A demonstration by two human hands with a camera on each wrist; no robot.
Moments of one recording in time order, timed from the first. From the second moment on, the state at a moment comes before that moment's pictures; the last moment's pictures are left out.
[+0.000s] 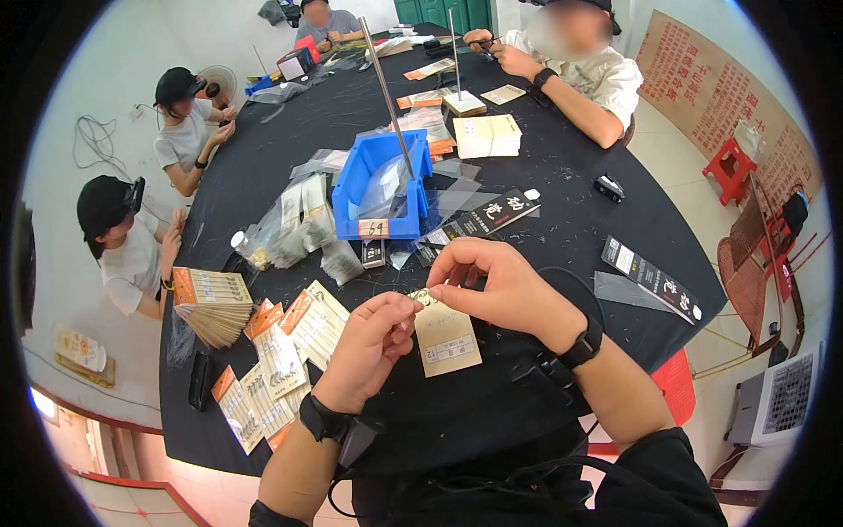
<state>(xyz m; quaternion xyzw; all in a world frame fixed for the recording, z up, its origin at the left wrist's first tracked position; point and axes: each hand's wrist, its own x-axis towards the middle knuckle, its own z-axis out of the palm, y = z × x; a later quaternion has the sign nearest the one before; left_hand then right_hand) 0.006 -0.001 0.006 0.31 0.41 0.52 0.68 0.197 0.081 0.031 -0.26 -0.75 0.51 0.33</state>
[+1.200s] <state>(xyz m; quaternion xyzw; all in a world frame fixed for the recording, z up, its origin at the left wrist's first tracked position) 0.017 -0.003 0.008 0.34 0.43 0.56 0.62 0.188 0.077 0.020 -0.27 -0.74 0.50 0.36</state>
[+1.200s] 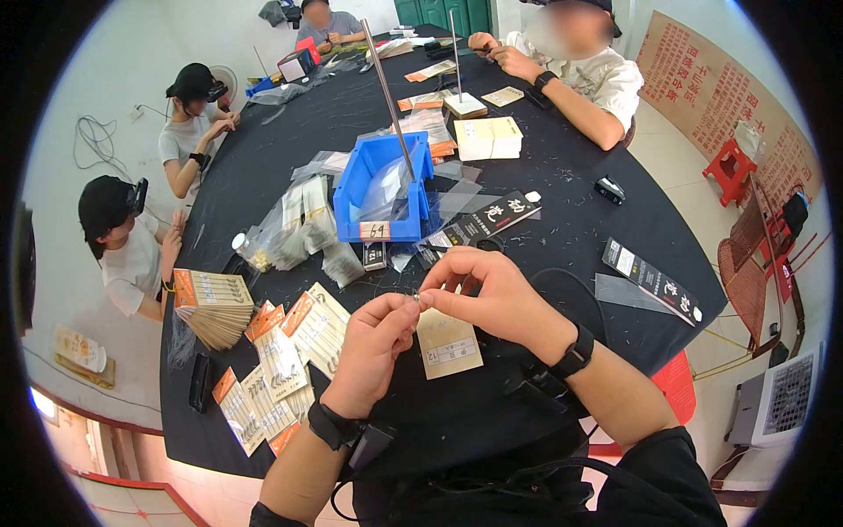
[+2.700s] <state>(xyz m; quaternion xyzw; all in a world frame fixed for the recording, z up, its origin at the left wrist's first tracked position) 0.015 -0.003 0.001 0.40 0.43 0.54 0.60 0.192 0.077 0.023 -0.29 -0.71 0.55 0.34</state>
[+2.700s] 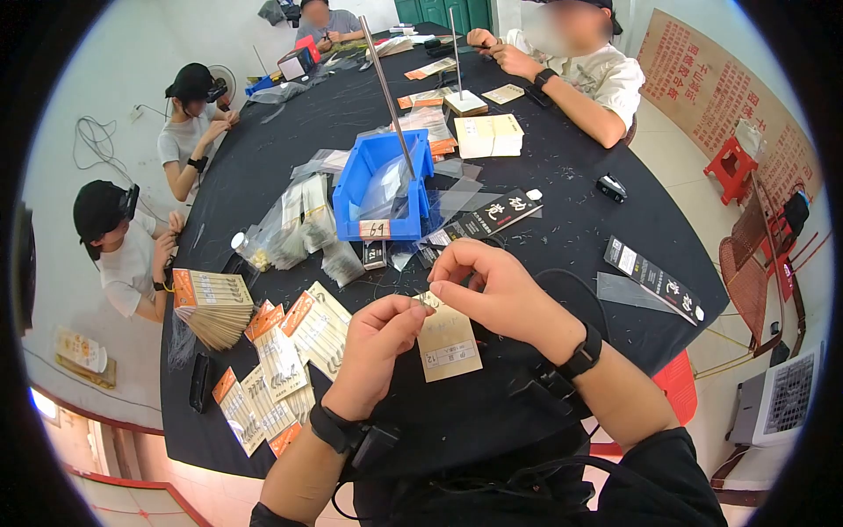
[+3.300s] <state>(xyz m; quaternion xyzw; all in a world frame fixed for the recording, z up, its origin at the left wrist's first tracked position) 0.017 -0.003 -0.002 0.44 0.45 0.54 0.55 0.189 0.079 0.007 -0.28 -0.71 0.55 0.34</state>
